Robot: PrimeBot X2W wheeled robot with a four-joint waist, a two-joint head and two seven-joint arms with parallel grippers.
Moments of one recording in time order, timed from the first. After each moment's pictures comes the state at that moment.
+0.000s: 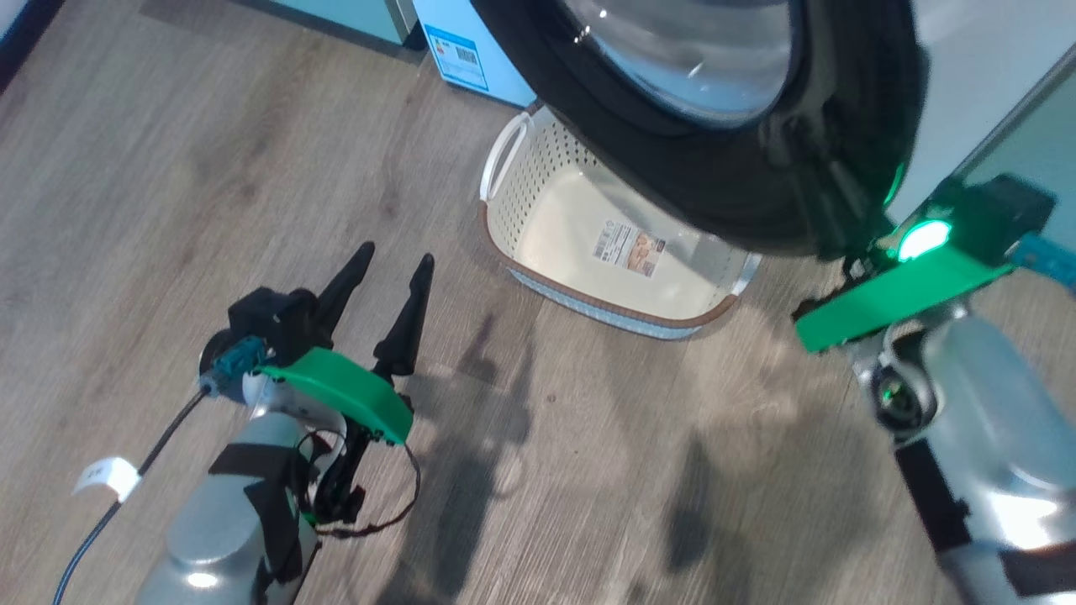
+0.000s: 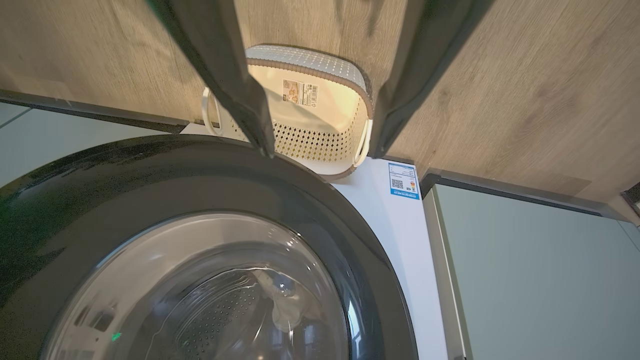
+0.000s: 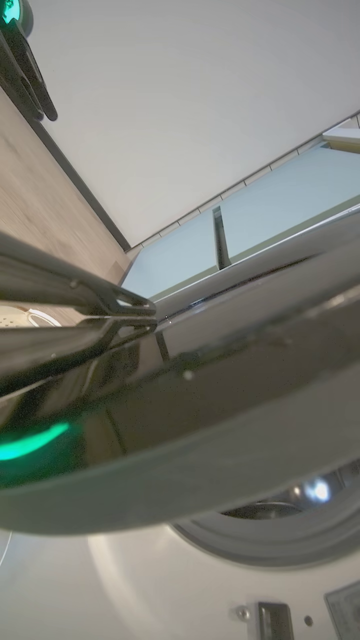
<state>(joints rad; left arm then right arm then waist) -0.38 0.20 -0.27 0.34 -0.42 -0.13 -0.26 -0.61 -0.07 0.36 0.41 0.47 0.13 -0.26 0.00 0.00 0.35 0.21</state>
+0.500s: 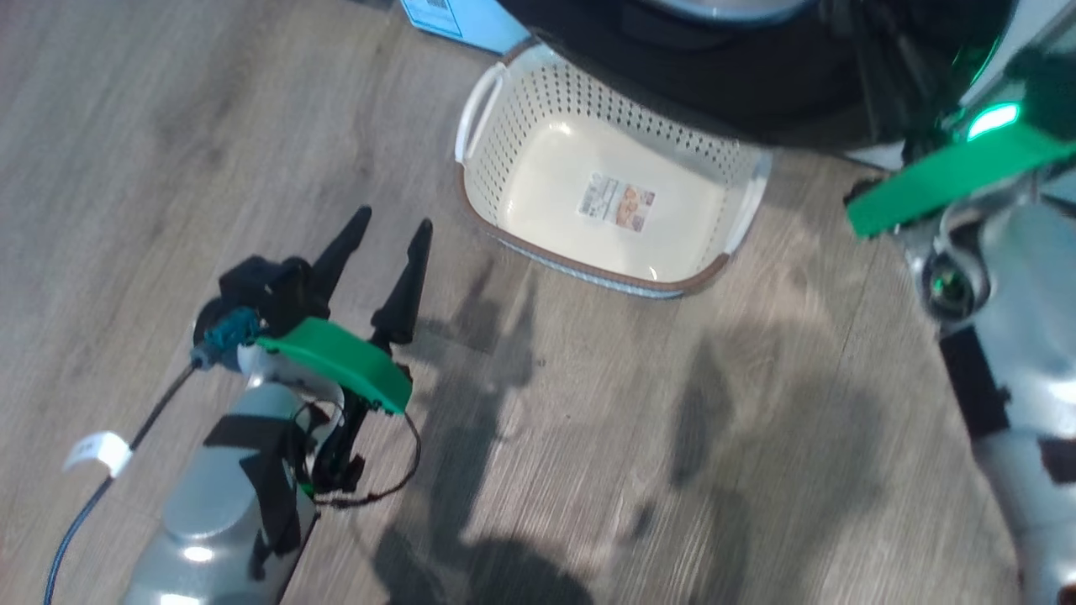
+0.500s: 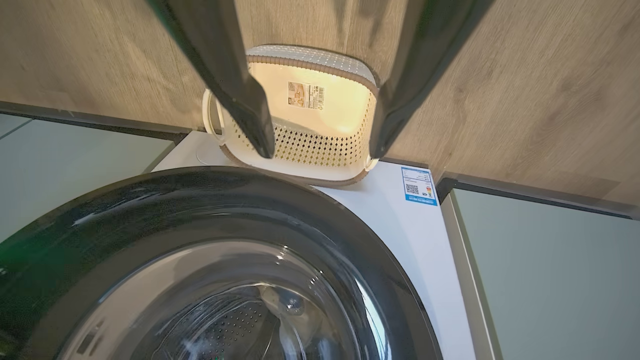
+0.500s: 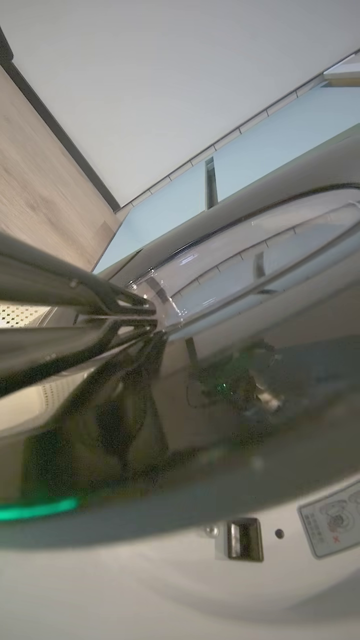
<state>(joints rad) -0.43 0.20 -0.27 0.33 -0.42 -0.13 -0.26 -0.84 -0.07 0.29 0.59 0.43 0.13 -0.26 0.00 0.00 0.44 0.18</state>
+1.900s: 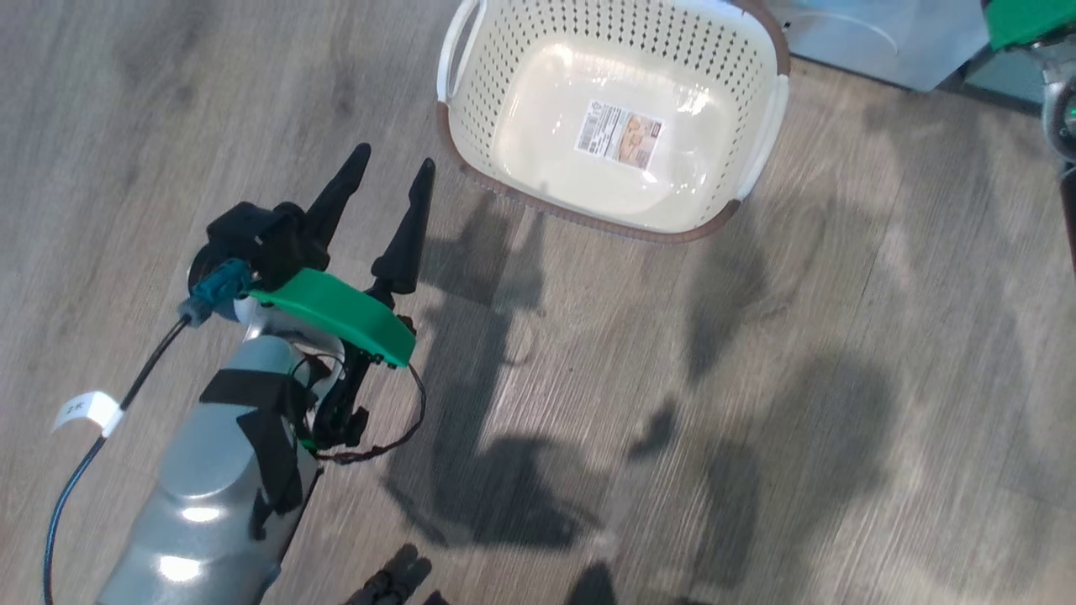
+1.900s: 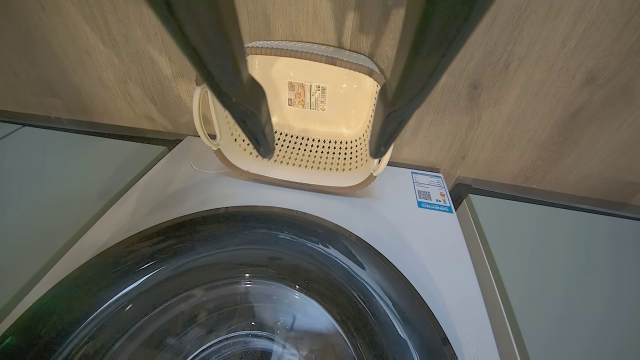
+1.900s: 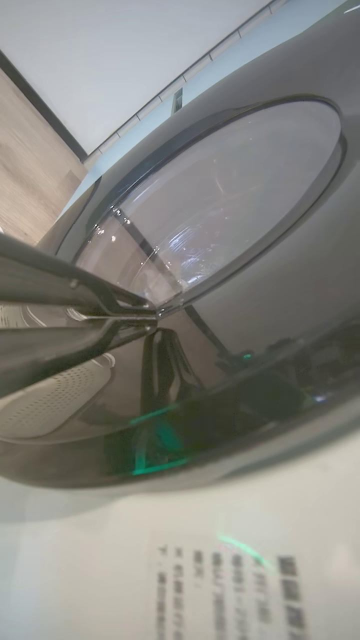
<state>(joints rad) -0.52 0.20 -0.26 0.32 -0.42 -0.13 -0.26 -1.17 -0.12 0.24 0.81 0.46 0.13 -0.26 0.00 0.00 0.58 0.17</state>
